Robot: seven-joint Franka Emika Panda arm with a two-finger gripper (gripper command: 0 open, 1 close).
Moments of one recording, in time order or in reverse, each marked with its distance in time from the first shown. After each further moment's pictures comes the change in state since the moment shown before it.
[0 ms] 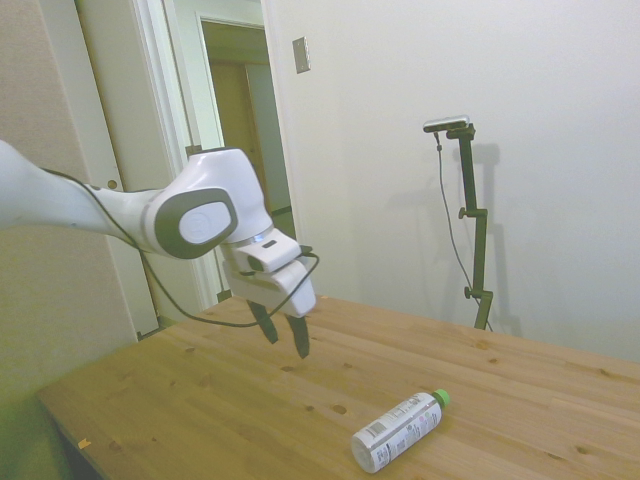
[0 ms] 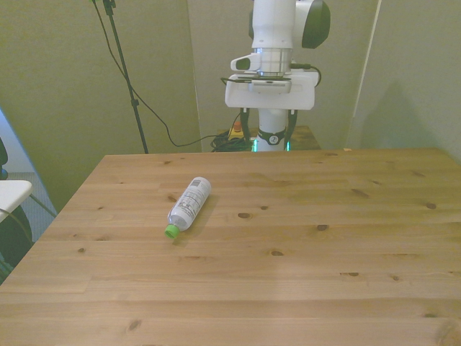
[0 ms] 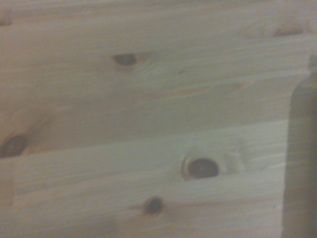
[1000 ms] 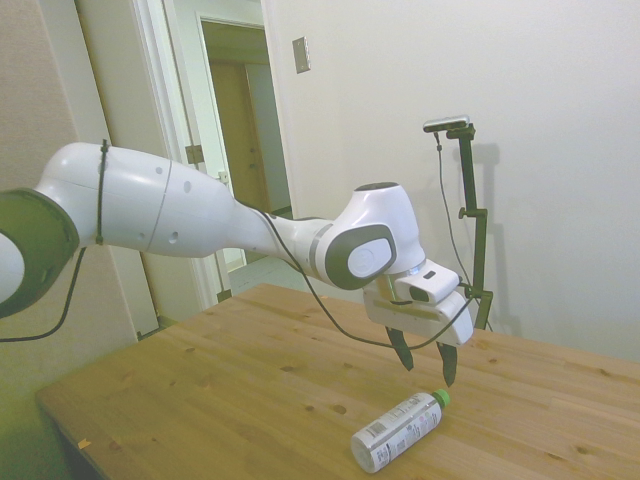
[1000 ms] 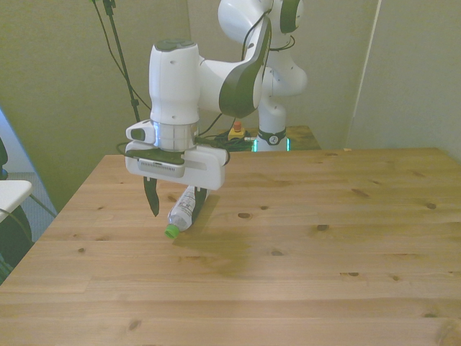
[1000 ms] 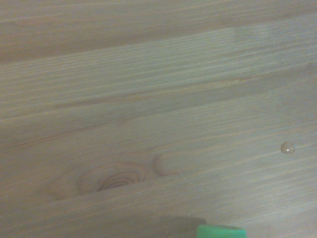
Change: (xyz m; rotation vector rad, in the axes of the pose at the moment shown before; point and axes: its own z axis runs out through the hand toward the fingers) arm 0.196 -0.002 0.122 -0.079 0.045 0.065
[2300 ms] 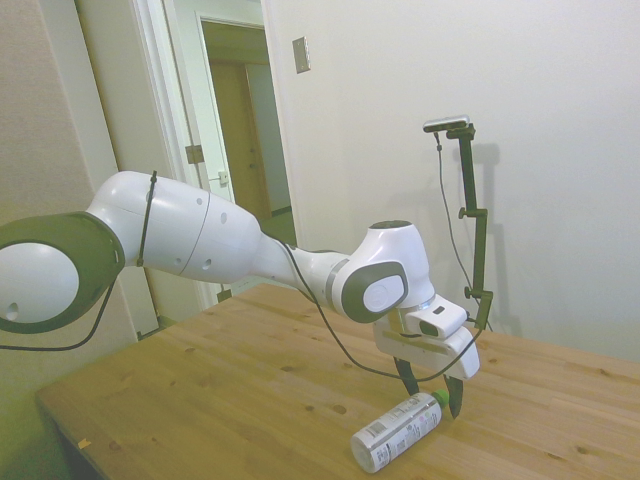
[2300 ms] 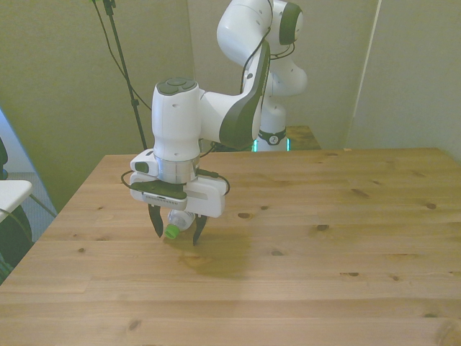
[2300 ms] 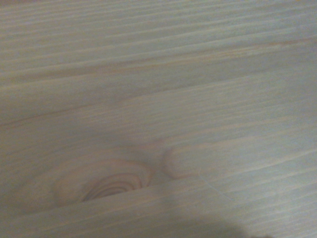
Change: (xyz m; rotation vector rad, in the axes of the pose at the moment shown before) arm -0.005 -0.006 0.054 -0.031 -0.026 -0.001
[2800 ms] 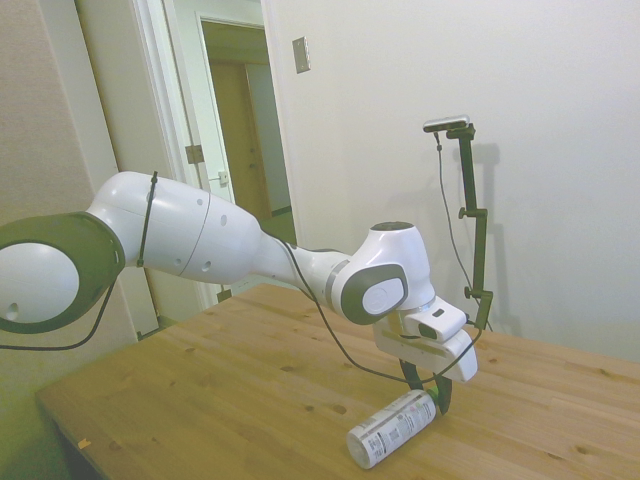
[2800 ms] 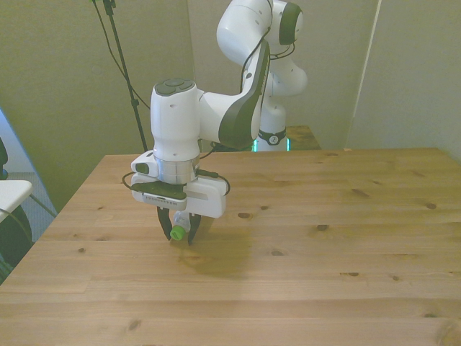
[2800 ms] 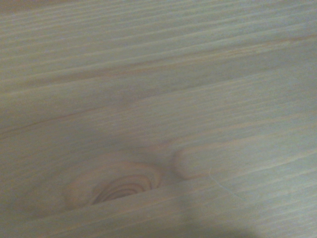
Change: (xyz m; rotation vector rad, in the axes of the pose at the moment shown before) arm 0.000 0.001 0.002 0.020 -0.020 0.026
